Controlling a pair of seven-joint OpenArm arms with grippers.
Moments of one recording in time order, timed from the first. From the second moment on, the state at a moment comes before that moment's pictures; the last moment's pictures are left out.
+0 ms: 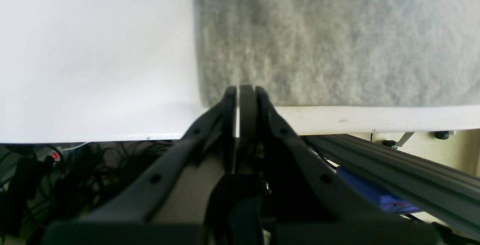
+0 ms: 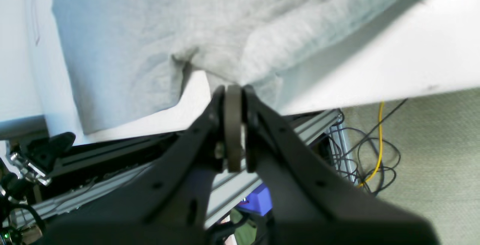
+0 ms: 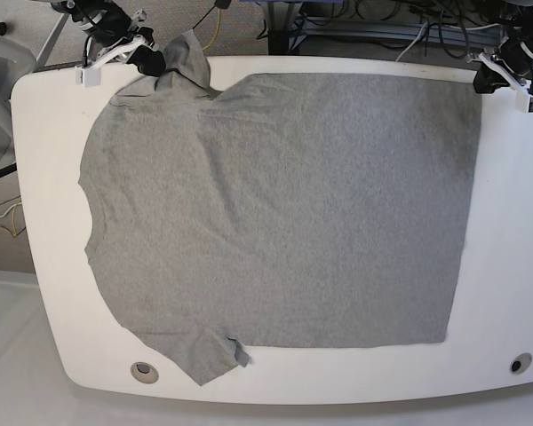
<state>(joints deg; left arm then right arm) 33.6 -19.2 -41.7 95.7 -44.5 -37.8 54.0 -43.8 7.4 28.2 110.9 62.3 16.6 -52.5</state>
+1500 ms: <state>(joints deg) 31.1 -18.9 -53.7 86.9 -45.0 -41.9 54.0 -43.1 7.7 28.2 110.9 62.5 16.6 -52.5</state>
